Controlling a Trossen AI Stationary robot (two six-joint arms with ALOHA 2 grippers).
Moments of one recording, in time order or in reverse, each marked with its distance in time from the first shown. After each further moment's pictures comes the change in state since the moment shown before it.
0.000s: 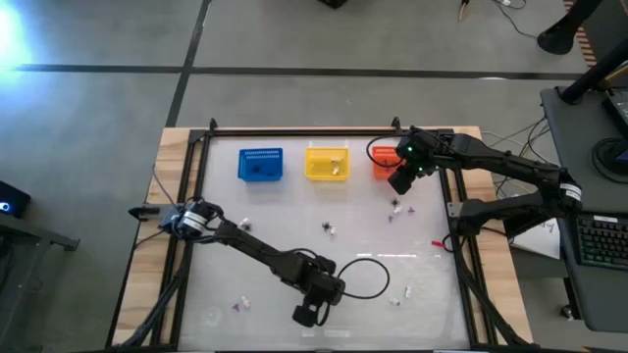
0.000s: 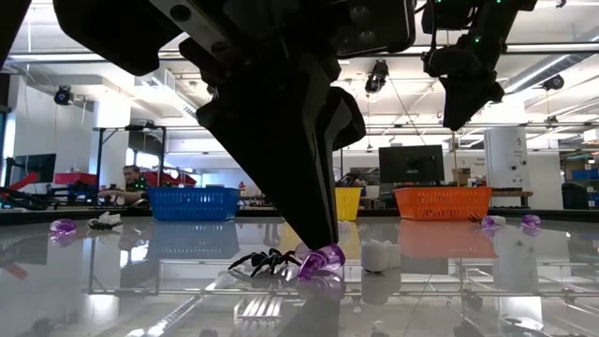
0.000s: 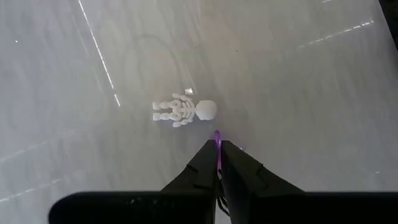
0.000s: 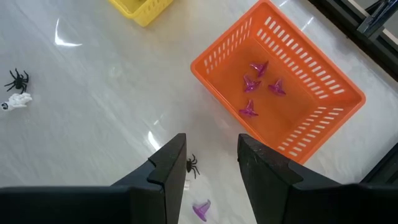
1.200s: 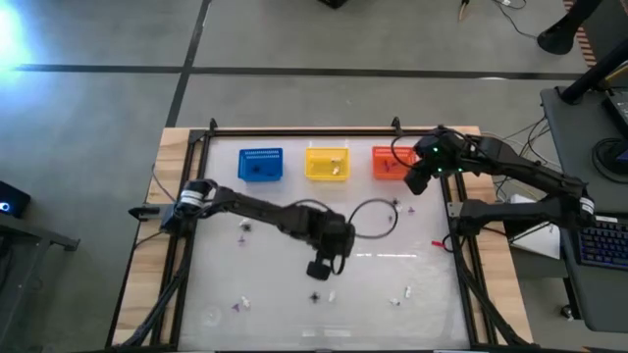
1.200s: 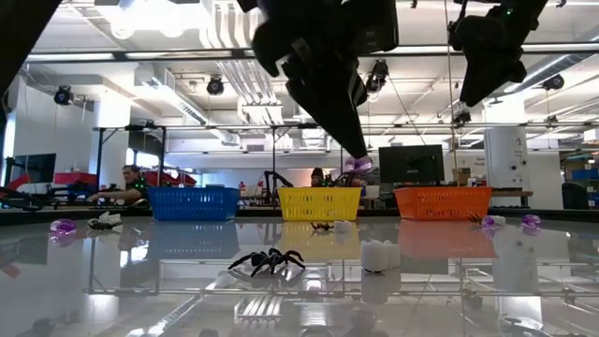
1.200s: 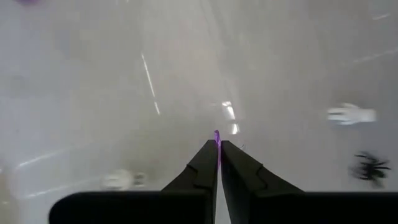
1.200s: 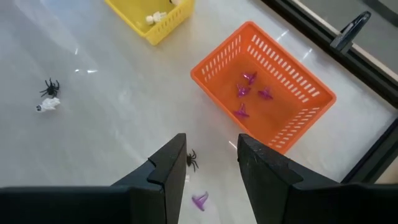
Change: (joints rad) left arm 0.263 -0.104 0.059 -0.110 -0.054 0.208; right arm 0.000 -0.199 0.000 -0.066 0.000 -0.011
